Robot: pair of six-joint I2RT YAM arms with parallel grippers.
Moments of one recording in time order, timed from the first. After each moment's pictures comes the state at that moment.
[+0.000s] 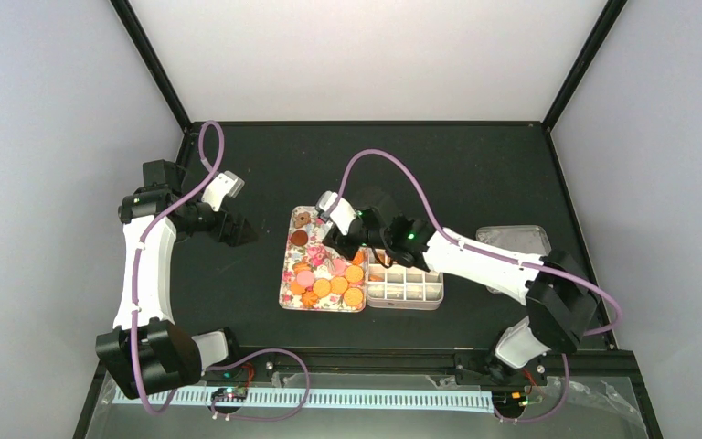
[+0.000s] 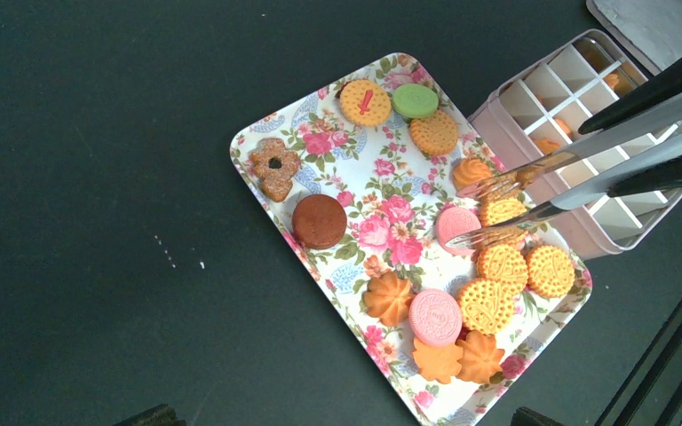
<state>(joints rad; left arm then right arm) 0.27 1.20 1.16 -1.13 0.73 0.68 0.94 1.54 1.10 -0.09 -0.17 -0.10</state>
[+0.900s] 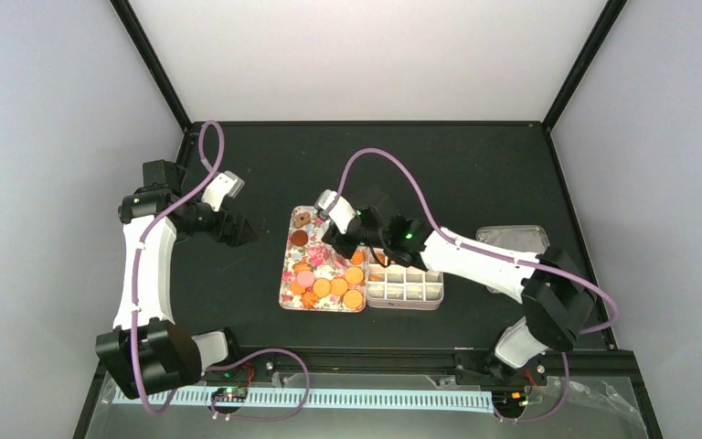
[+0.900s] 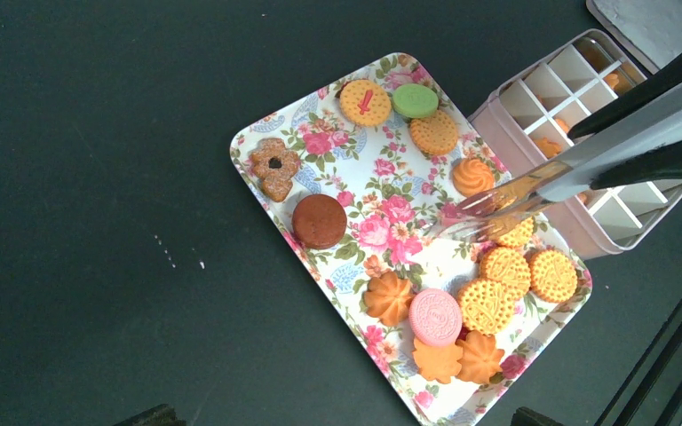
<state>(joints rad) 0.27 1.20 1.16 -1.13 0.73 0.68 0.94 1.57 1.10 -0.06 -0.16 -0.08</state>
